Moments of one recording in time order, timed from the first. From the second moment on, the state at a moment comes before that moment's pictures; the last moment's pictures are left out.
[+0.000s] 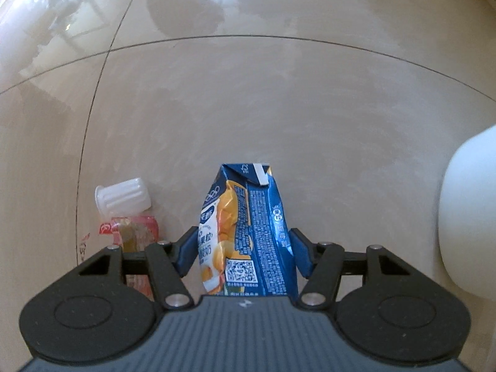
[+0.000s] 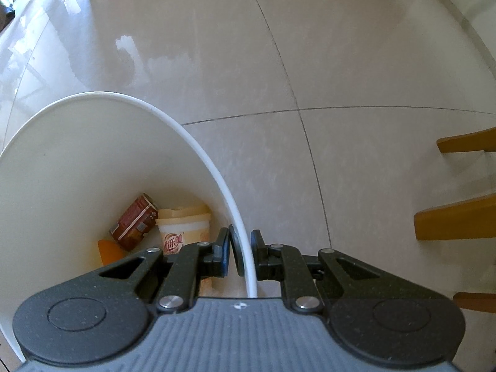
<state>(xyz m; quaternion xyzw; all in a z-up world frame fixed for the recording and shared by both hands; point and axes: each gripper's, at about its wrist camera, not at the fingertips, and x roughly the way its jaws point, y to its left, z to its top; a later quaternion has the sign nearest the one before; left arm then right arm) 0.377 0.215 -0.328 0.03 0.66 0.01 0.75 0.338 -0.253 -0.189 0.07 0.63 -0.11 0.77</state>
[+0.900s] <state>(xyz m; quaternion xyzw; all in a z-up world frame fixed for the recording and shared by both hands) 0.340 0.238 -0.326 0.07 0.70 -0.06 0.71 0.340 -0.245 -0.194 0.04 0.63 -0.11 0.76</state>
